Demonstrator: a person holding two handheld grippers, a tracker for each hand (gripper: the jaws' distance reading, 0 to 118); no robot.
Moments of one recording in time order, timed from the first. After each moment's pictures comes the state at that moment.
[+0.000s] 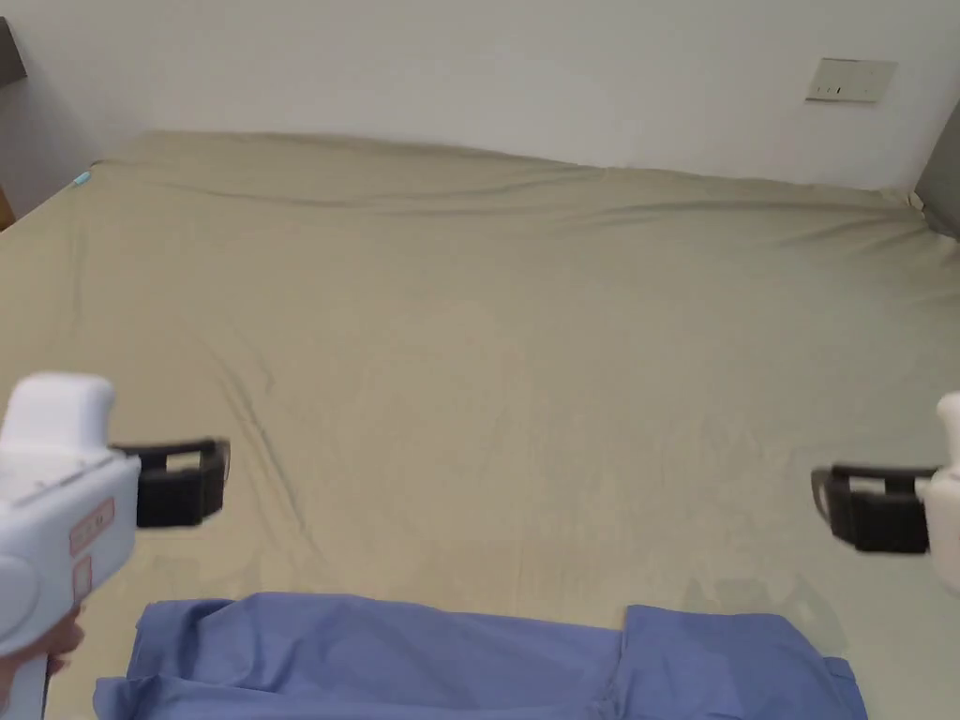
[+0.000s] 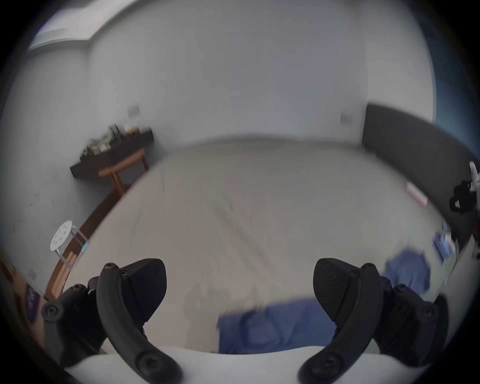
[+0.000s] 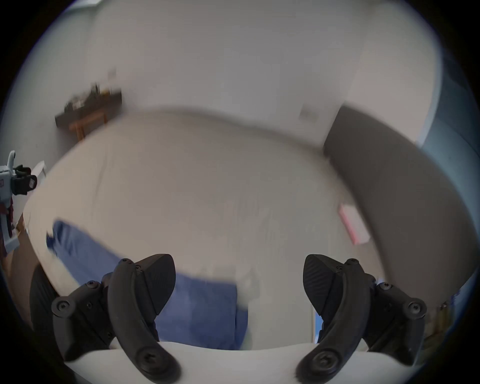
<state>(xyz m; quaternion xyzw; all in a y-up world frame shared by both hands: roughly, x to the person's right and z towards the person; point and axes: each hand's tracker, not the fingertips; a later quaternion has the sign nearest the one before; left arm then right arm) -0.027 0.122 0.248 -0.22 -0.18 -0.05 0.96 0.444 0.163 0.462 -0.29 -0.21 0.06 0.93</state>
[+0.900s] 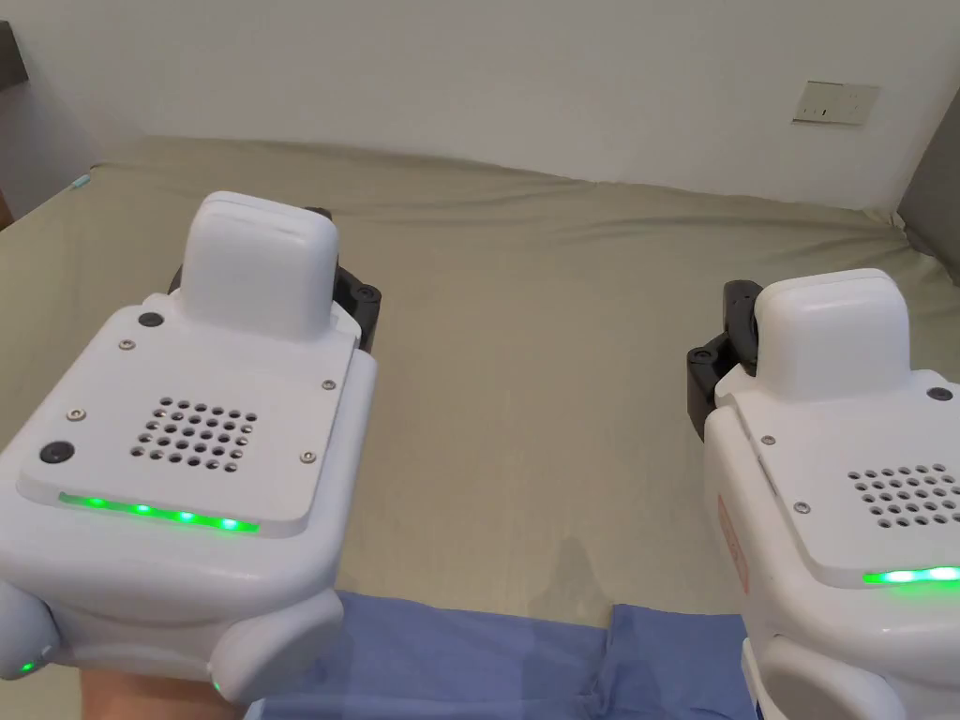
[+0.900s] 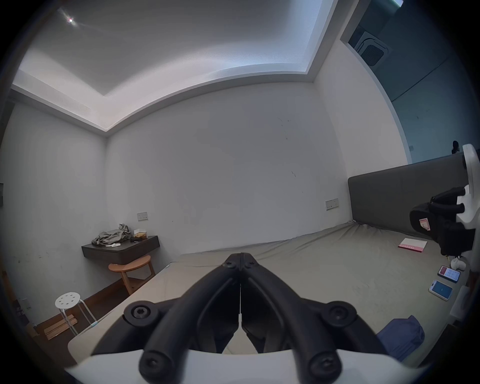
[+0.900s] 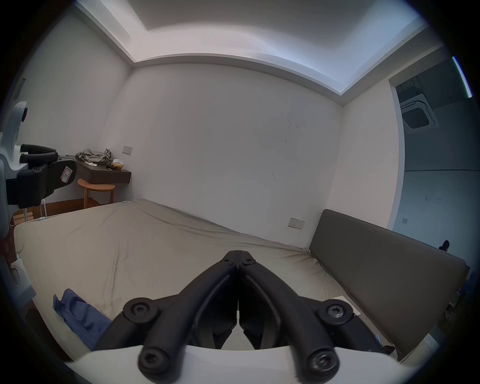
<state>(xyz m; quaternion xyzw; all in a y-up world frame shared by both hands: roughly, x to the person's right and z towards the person) 0.080 0.202 0.352 0.04 -0.19 -0.08 0.98 0.290 0.200 0.450 -0.06 -0.22 0.15 0.96</state>
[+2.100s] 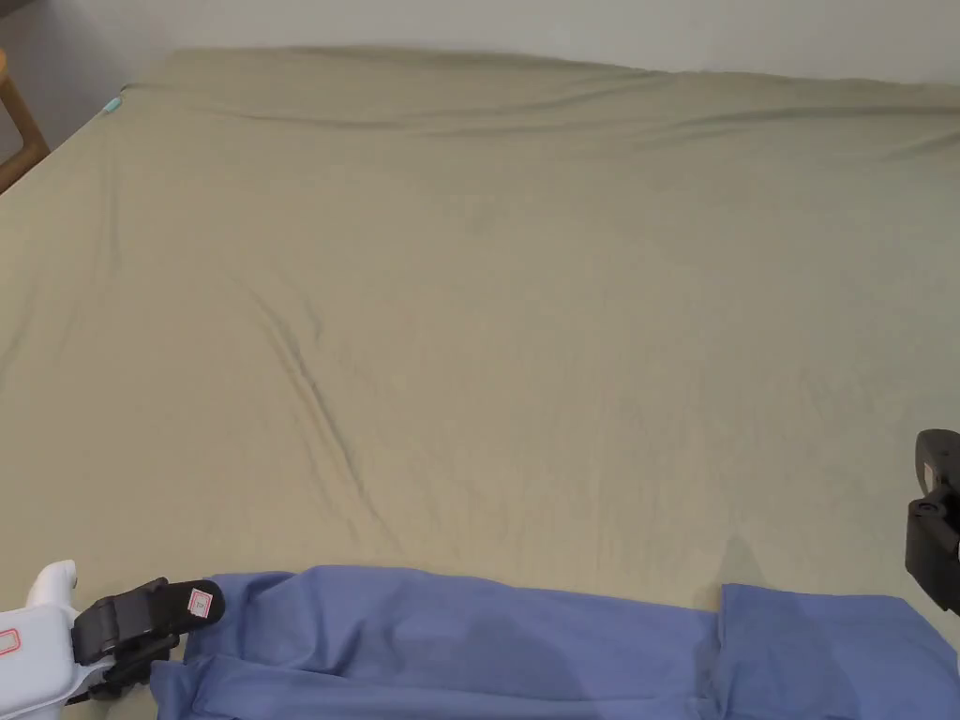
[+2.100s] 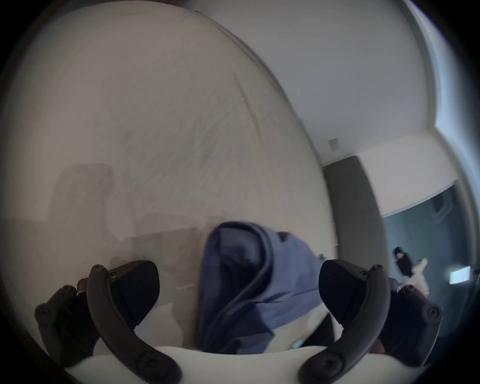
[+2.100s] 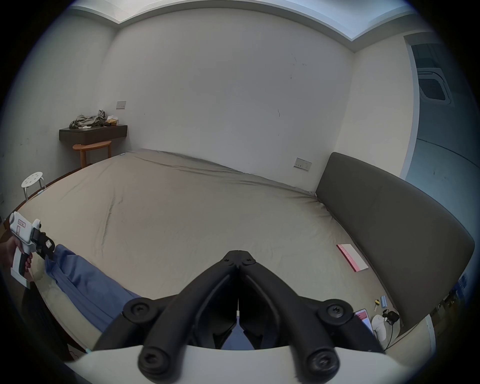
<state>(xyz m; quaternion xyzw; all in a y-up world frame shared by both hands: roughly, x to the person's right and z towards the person) -0.178 -0.122 0.161 -0.52 -0.34 0.33 0.71 0.343 0.119 0.442 -0.23 -0.22 0.09 0.94</state>
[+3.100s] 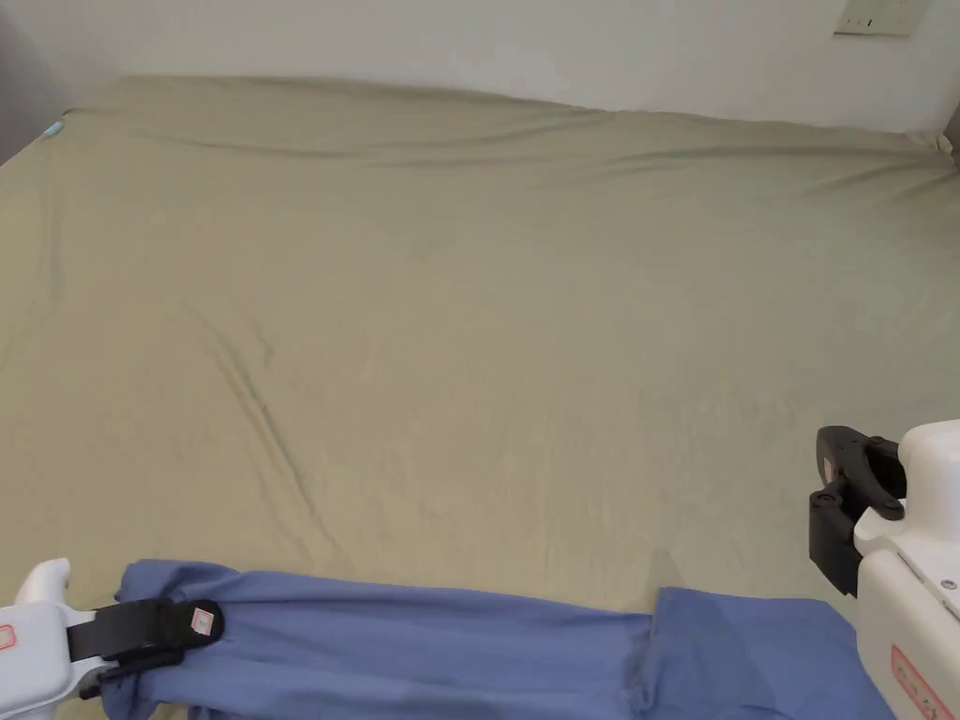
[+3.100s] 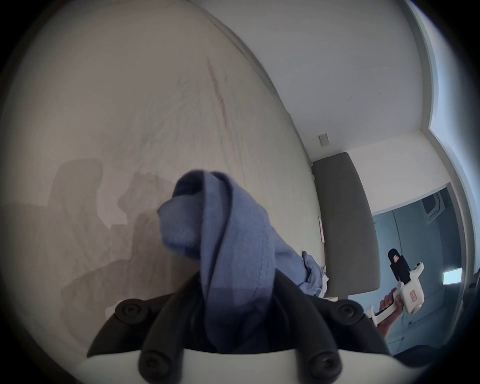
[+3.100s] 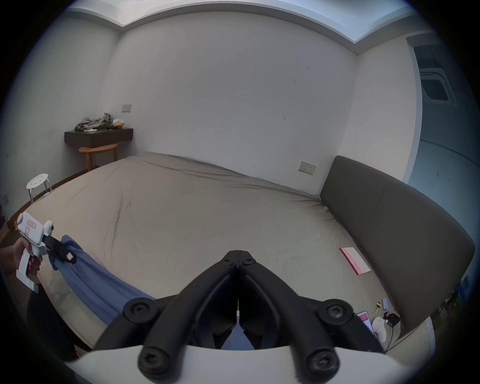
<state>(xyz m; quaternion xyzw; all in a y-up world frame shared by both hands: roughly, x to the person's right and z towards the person) -0.129 -0.078 0.179 -0.53 -0.33 0.29 0.73 0.331 0.136 0.449 -0.22 -0.21 0.09 0.95</state>
